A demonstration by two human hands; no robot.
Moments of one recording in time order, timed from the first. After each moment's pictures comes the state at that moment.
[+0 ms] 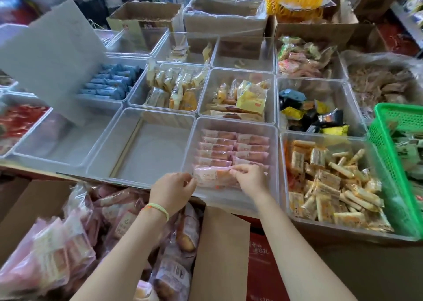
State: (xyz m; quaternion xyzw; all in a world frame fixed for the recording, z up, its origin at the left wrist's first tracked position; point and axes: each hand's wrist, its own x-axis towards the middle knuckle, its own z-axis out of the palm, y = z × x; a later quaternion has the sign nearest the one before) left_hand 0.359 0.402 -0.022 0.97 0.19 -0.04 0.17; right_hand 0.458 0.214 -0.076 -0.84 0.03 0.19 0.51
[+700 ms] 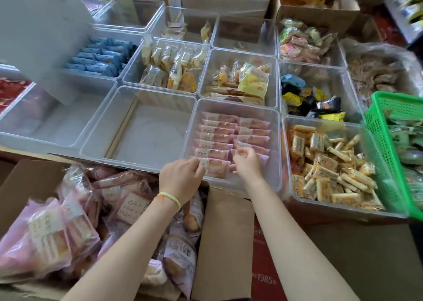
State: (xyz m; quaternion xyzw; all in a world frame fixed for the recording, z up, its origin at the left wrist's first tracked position) left_hand 0.348 0.399 -0.042 0.98 0.14 0.01 0.15; right_hand 0.437 0.246 -0.079 -0.79 0.15 0.20 0.55
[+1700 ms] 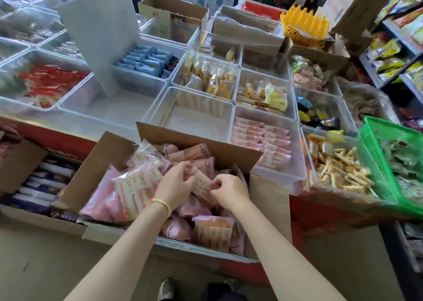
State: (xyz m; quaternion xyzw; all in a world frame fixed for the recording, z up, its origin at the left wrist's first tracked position) left_hand 0.185 0.544 -0.040 0.89 0.18 0.01 0.43; right_hand 0.248 0.385 -0.042 -0.95 -0.11 0.21 0.20
